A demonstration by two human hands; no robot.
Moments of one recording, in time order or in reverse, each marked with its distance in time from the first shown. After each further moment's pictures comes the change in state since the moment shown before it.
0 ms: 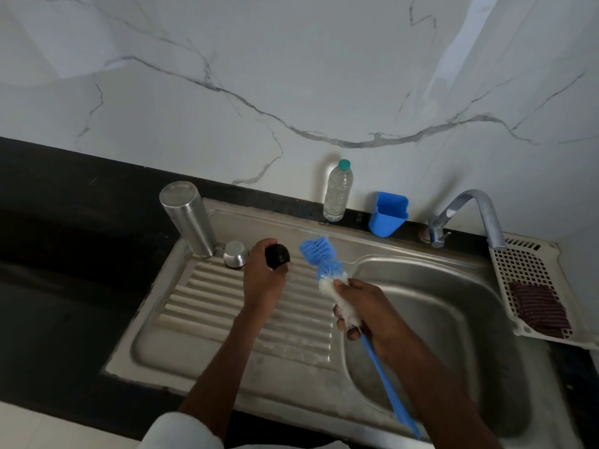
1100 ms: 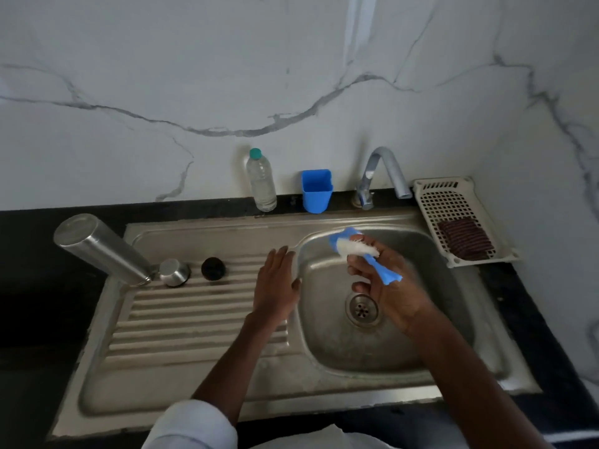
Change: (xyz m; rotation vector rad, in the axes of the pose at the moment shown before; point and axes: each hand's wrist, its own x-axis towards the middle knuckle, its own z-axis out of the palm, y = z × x) left_hand -0.049 0.009 0.113 0.722 -0.535 0.384; right_hand -0.038 0.012 -0.118 0.322 0.178 -0.273
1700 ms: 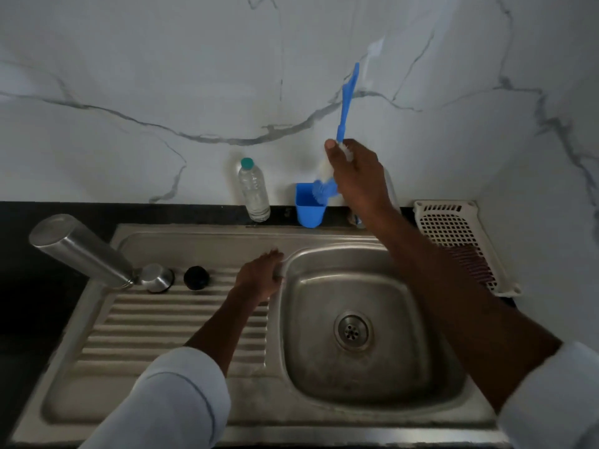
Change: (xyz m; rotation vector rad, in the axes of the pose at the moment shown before) left_hand 0.075 -0.019 0.007 0.130 -0.175 -0.087; right_hand 0.124 -0.127 0.040 -0.545 0.137 -0.609
